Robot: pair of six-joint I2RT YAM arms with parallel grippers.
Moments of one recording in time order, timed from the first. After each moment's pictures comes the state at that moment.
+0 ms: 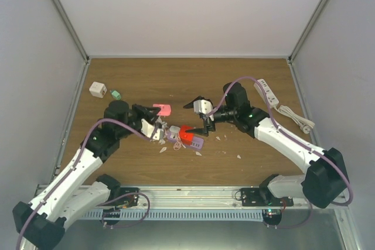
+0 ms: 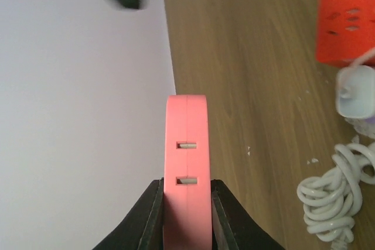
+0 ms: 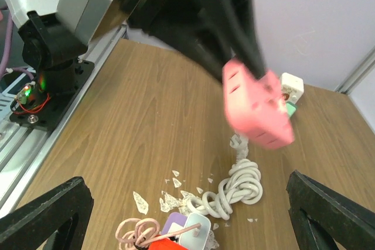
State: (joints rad) left arm -0.48 0.80 0.70 -0.32 0.23 1.53; right arm 0.61 1.29 0.94 -0.11 -0.89 -0.65
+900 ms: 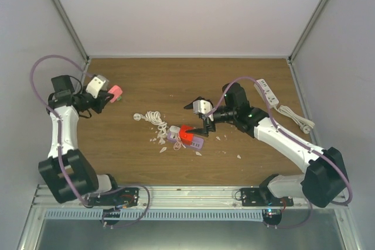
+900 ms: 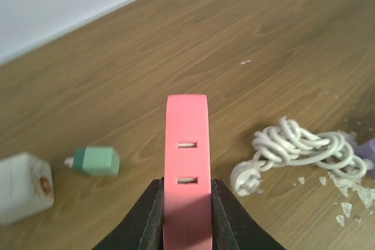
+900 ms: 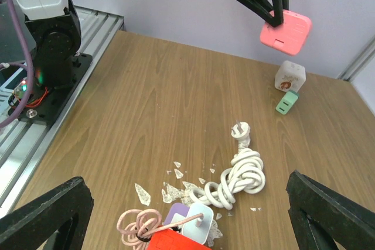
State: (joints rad) left arm 0.39 1.30 1.10 -0.70 0.77 0.82; right arm 0.61 1.30 0.94 -0.14 -0.87 -0.66
